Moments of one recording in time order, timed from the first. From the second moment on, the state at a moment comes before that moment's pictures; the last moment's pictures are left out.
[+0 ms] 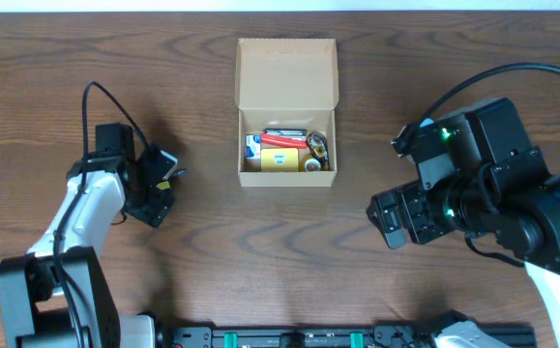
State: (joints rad) left arm 0.12 1.58 0.85 -0.69 0.00 0.66; right arm 0.43 1.26 1.75 -1.67 -0.14 0.10
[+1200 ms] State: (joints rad) left arm 0.12 1.66 0.85 -0.58 0.02 0.67; right arm 0.43 1.26 1.75 -1.67 -0.14 0.10
